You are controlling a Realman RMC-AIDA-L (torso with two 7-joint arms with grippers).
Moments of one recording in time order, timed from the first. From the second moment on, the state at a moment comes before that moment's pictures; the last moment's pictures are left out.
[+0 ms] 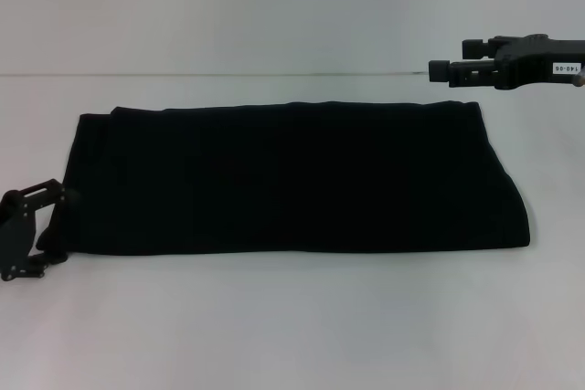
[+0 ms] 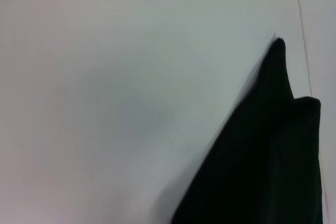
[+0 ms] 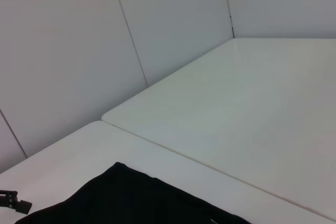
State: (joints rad) left arm -0.56 -2.01 0.08 0.64 2.58 1.32 -2.84; right arm 0.82 1.95 -0.51 -0.63 -2.18 -1.37 1.74
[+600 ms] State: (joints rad) left arm -0.58 -2.00 0.07 0.64 2.56 1.29 -2.83; right arm 0.82 1.95 -0.51 -0.63 -2.18 -1.37 1.73
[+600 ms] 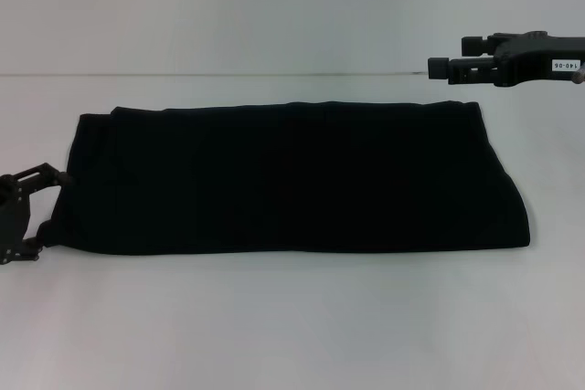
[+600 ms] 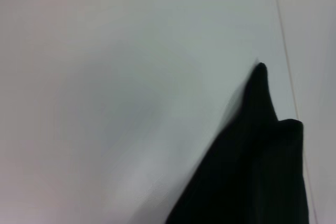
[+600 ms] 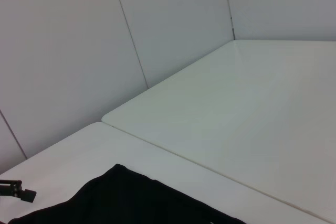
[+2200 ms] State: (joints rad) left arm -0.57 -2.00 0.08 0.66 2.62 1.34 -2.63; right arm 0.82 1.95 -0.51 -0.63 -2.18 -1.37 1.73
